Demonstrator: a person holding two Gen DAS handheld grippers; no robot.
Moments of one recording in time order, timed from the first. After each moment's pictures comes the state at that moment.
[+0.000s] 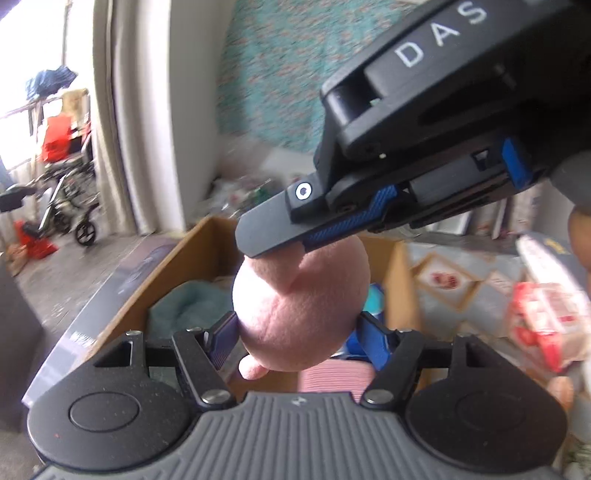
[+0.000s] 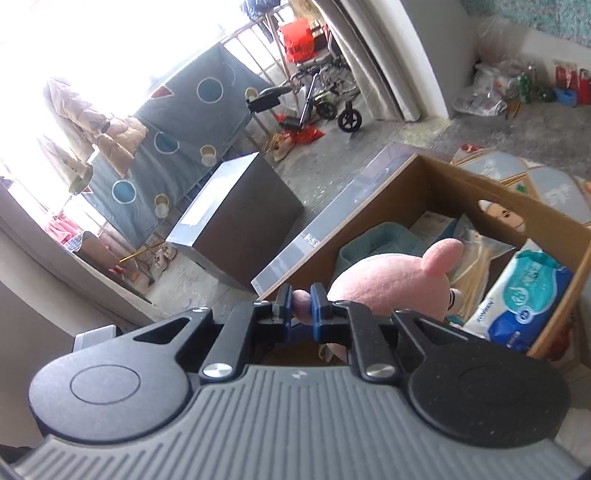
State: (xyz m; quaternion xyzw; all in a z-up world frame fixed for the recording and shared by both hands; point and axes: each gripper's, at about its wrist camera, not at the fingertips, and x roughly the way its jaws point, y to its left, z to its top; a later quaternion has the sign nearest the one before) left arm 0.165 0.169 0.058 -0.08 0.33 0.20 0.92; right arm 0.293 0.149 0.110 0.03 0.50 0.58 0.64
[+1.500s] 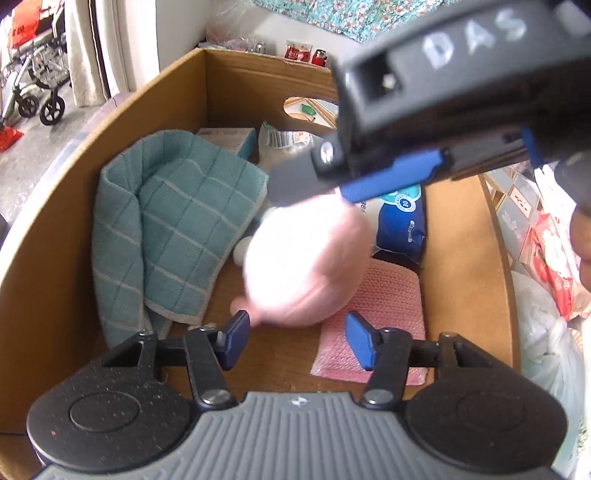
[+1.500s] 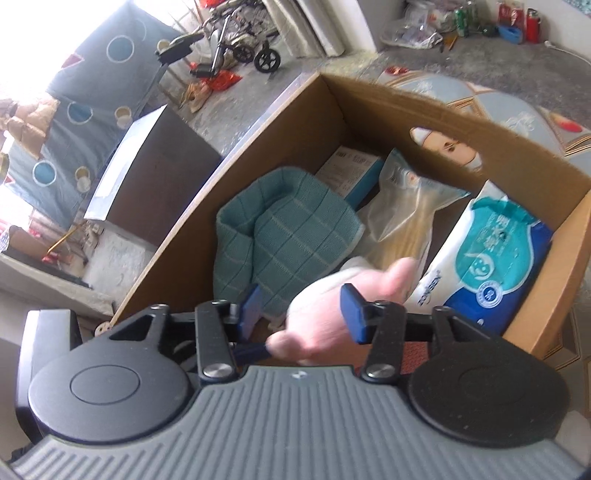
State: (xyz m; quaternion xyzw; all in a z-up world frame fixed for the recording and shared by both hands) left arm 0.166 0.229 -0.011 -0.18 0.51 0.12 0.84; right arm 0.331 0.185 0.006 -0.04 0.59 0.47 0.66
